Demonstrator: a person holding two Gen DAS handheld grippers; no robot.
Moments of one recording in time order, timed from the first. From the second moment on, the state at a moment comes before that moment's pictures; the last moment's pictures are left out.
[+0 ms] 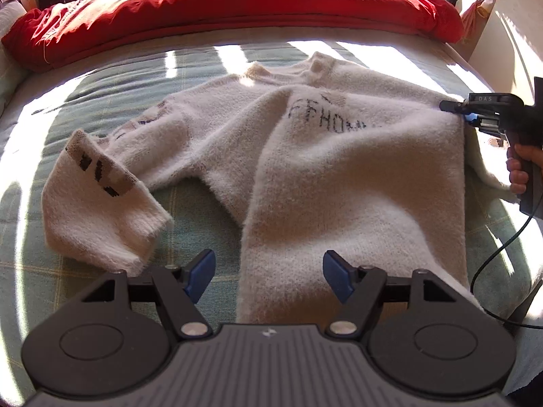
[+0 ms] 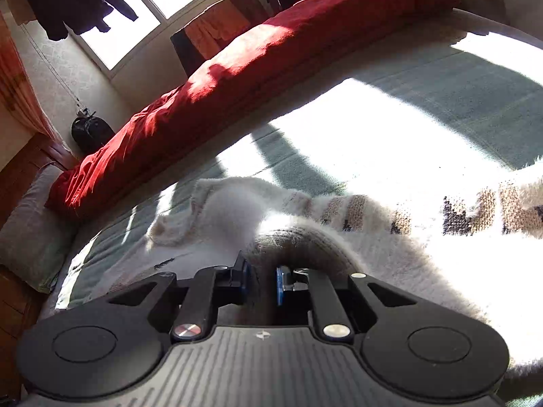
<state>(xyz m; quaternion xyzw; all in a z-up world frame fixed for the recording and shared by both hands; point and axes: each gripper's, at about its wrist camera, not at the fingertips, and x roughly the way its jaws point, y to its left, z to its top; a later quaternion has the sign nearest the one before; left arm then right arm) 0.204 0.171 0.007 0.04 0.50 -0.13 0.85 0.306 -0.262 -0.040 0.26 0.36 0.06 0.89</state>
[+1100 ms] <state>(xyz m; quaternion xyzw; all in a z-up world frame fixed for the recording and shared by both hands) 0.216 0.085 0.009 0.11 0.52 -0.18 0.83 0.222 -0.461 -0.066 0.30 0.40 -0.11 0.86</state>
